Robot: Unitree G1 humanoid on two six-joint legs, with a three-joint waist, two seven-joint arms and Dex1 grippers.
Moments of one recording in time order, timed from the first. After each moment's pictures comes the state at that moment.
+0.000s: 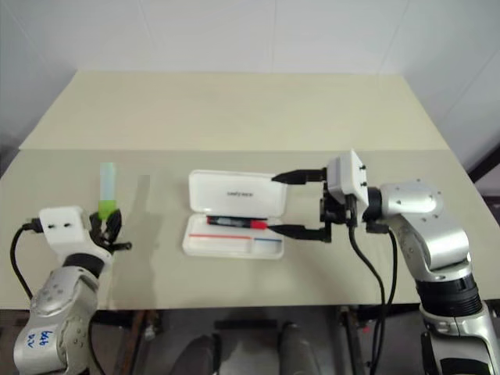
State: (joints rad) left arm 0.00 0.22 0.40 -0.64 -0.22 0.66 -0.04; right arm -0.52 -0.70 -0.01 -0.24 0.56 0.32 1.22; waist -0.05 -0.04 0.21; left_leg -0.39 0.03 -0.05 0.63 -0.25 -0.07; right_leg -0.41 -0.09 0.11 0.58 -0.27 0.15
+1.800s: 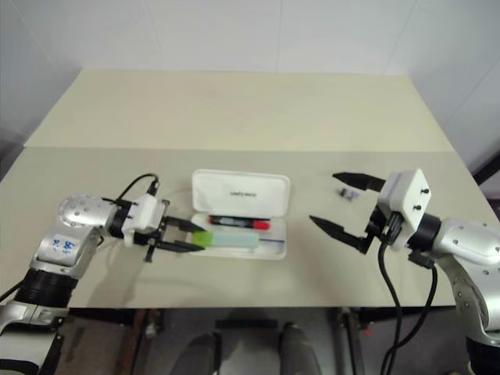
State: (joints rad) left arm -0.51 0.72 -0.10 0.10 -0.31 0.03 -1.39; right arm -0.14 -0.79 -0.32 -0.51 0.58 0.36 0.91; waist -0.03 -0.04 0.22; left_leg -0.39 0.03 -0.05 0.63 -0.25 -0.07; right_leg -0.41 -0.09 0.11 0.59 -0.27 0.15
